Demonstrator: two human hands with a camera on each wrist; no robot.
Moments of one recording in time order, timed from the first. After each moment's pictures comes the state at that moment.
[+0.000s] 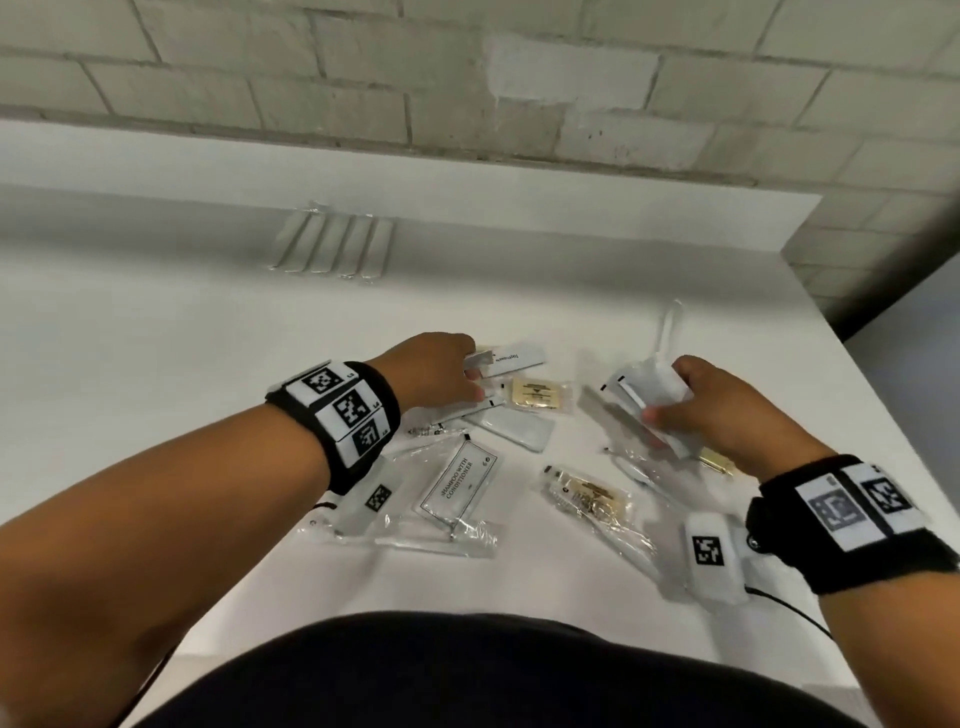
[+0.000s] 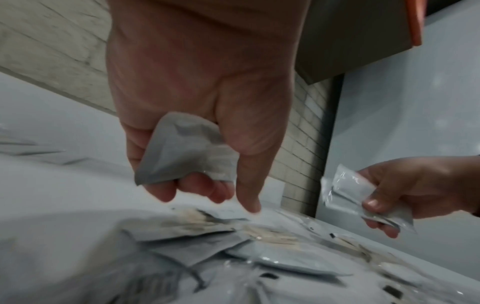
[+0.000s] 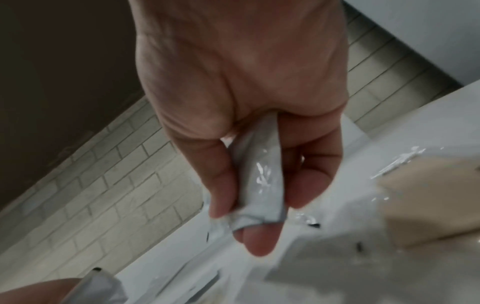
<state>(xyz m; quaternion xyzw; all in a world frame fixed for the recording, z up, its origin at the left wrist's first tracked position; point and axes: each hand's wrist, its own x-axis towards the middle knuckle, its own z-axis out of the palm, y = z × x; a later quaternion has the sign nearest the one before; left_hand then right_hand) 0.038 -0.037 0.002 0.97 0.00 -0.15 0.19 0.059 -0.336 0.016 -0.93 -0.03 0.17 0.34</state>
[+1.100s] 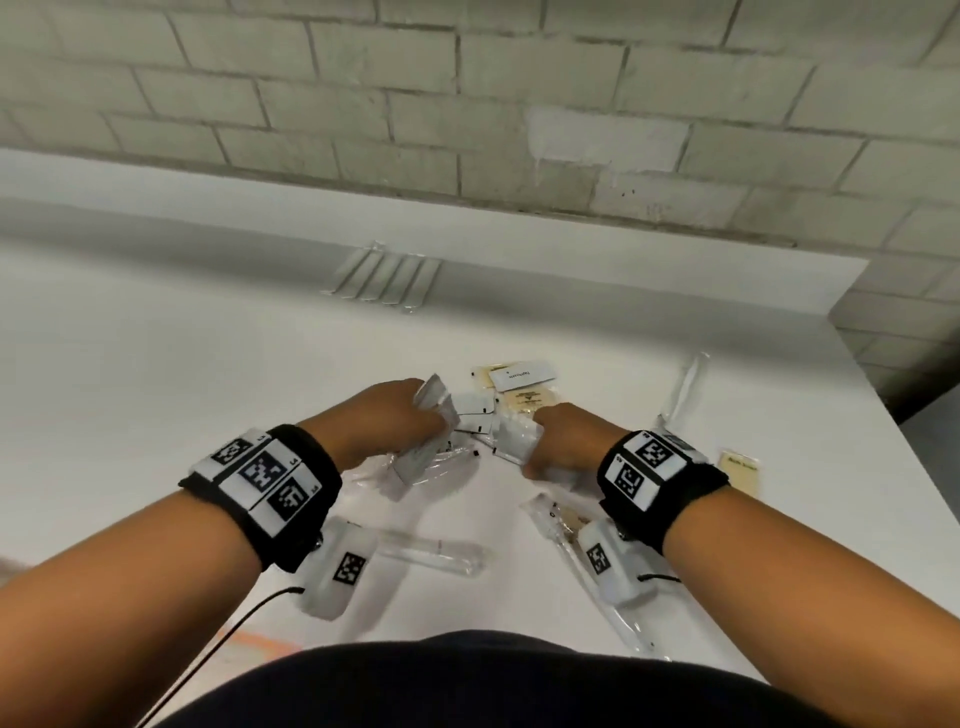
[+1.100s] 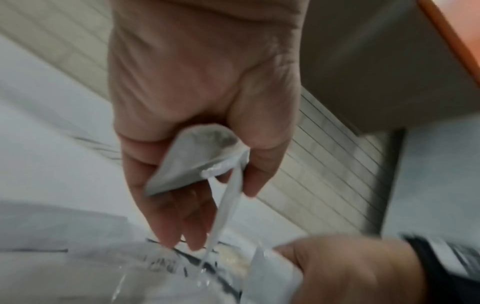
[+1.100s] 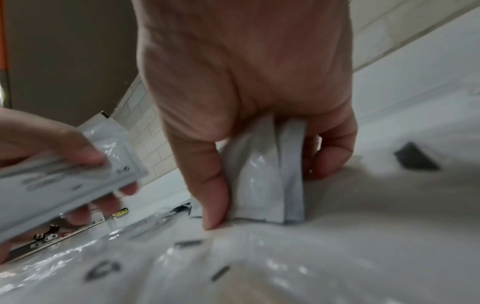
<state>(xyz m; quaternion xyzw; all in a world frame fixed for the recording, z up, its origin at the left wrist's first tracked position) -0.041 -0.034 0.025 0.88 0.17 -0.13 0.43 0.062 -0.225 -0.009 -0.92 -0.21 0.29 0.13</state>
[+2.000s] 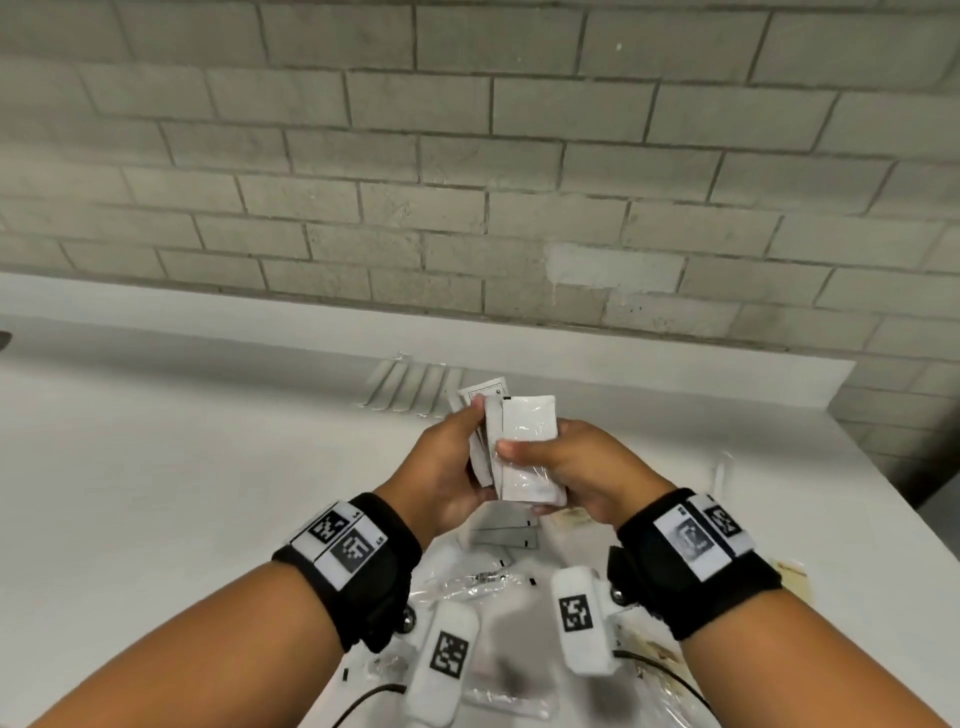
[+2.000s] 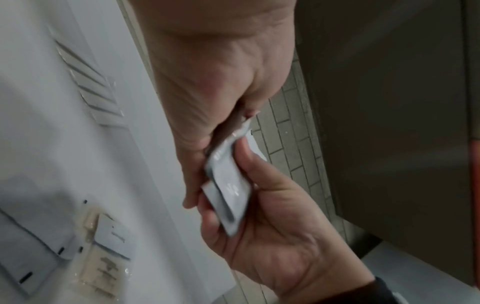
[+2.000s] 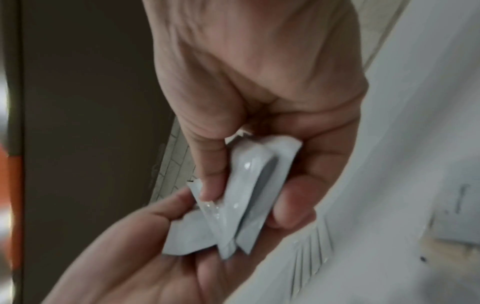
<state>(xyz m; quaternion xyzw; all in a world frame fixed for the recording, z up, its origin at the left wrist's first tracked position) -0.011 -0.018 0.074 0.50 0.12 -0.03 0.86 0.049 -0.158 0.078 -0.74 -0.15 0.30 0.59</state>
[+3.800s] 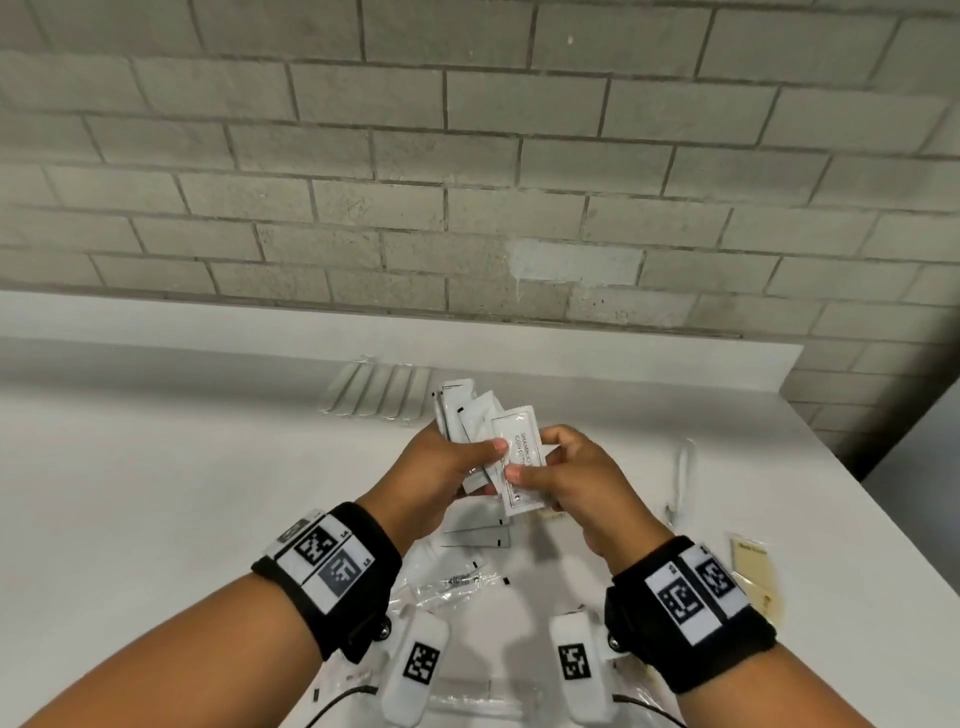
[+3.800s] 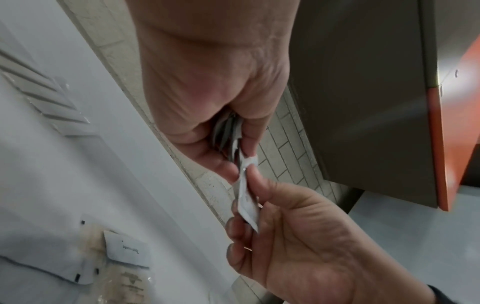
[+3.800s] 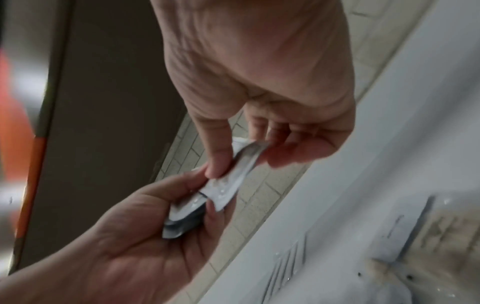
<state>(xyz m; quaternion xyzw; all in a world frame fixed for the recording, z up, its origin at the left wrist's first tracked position) -0.001 -0.027 0.064 0.61 0.07 -0.01 0.79 0.036 -0.185 0.063 -0.74 -0.06 0.18 0.65</state>
